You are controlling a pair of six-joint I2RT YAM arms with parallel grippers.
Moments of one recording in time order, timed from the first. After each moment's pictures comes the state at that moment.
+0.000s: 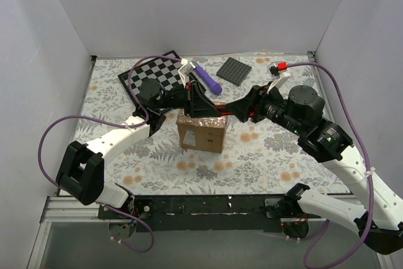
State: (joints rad) left arm -0.56 1.43 0.98 0.80 1.09 -1.07; right arm 0.75 0.92 1.21 -0.47 -0.12 0.51
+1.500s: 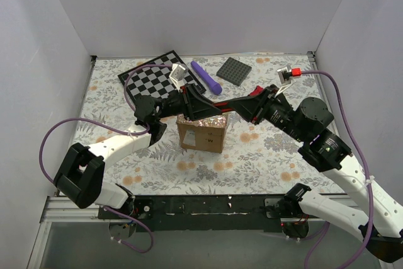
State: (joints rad) left arm -0.62 1.40 0.83 1.16 0.86 -1.27; right arm 0.76 0.81 1.03 -0.16 -0.15 0.65
